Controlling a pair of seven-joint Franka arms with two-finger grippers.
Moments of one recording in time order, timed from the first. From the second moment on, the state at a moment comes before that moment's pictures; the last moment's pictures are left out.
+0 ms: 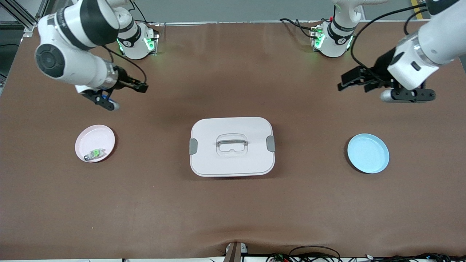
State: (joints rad) left arm 0.03 0.00 -0.27 -1.60 -0.33 1.58 -0.34; right arm 0.35 -0.07 -0.03 -2.03 0.28 1.62 0.82
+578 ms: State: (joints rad) left arm 0.02 0.03 -0.42 -1.60 -0.53 1.74 -0.41; right arm 0.62 -0.03 -0.03 -1.97 0.45 1.84 1.23
